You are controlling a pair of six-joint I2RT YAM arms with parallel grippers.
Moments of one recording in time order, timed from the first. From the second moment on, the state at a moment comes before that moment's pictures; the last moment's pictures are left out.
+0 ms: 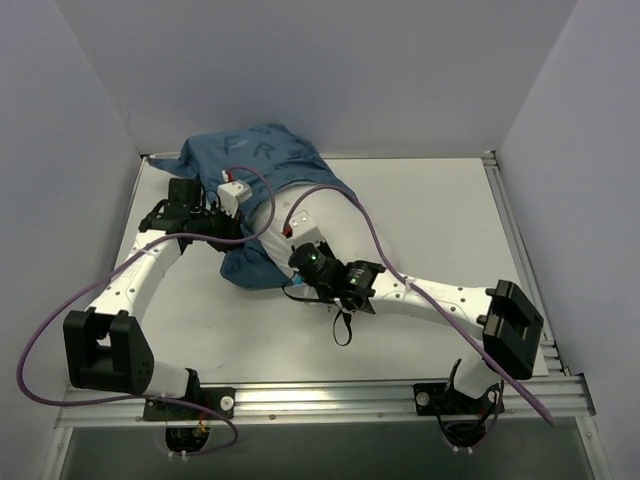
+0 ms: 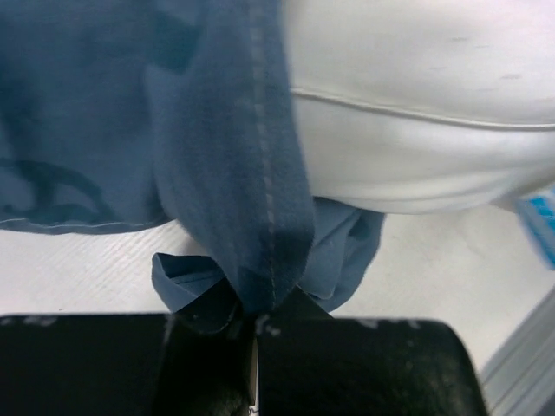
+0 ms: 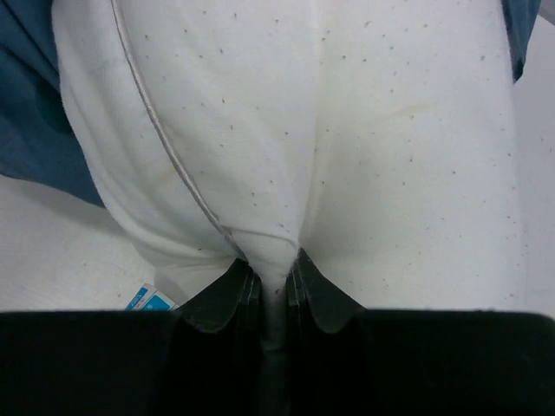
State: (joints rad) left arm -0.14 1.41 1.16 -0.64 0.57 0.32; right arm 1.09 1.59 1.15 -0.26 0.67 0.18
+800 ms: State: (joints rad) left arm 0.08 2.01 1.89 -0.72 0.26 0.29; right arm 0.96 1.25 1.12 -0.64 0.20 0.50
